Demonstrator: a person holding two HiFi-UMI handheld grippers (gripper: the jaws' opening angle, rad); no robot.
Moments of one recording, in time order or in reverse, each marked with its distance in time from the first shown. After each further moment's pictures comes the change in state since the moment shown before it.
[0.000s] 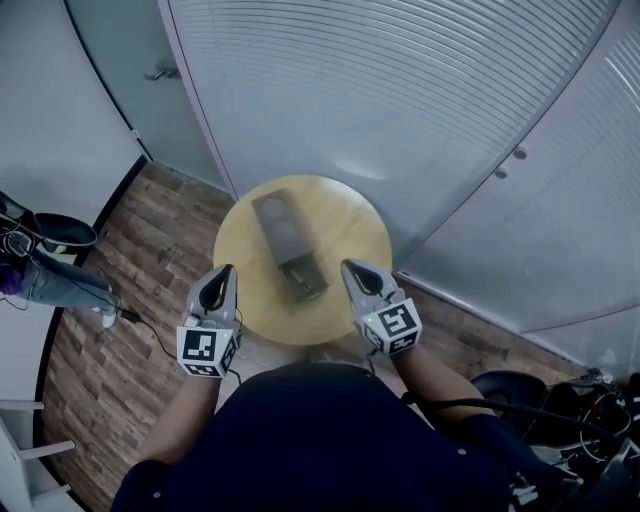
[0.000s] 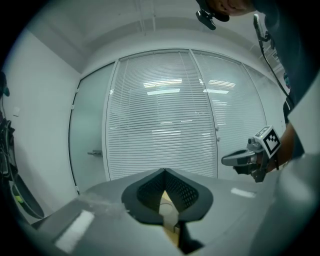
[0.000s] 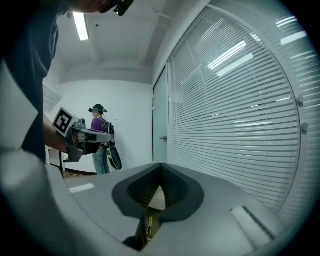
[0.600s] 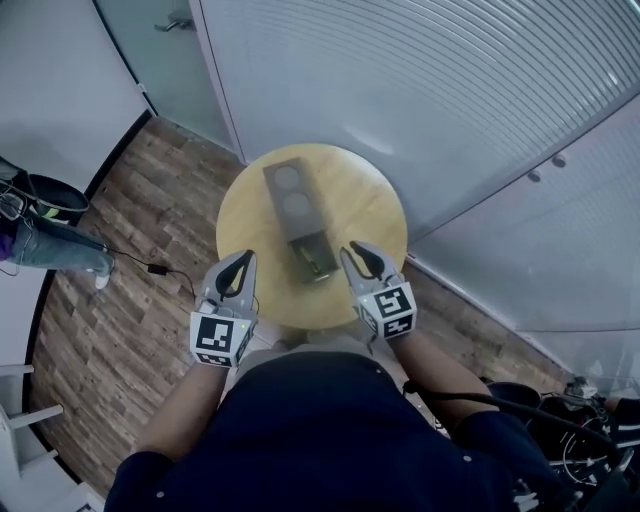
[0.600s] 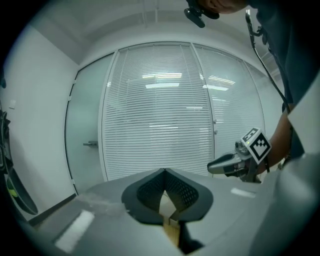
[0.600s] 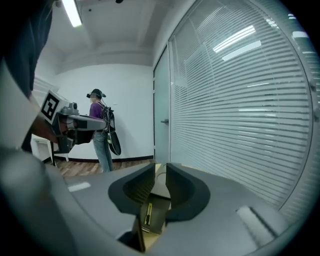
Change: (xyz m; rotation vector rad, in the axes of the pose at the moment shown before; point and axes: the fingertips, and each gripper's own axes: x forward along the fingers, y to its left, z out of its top) left arm 0.016 -0.006 -0.051 -0.005 0.067 -0.047; right arm 0.052 0.005 -0.069 -0.005 0.191 0.012
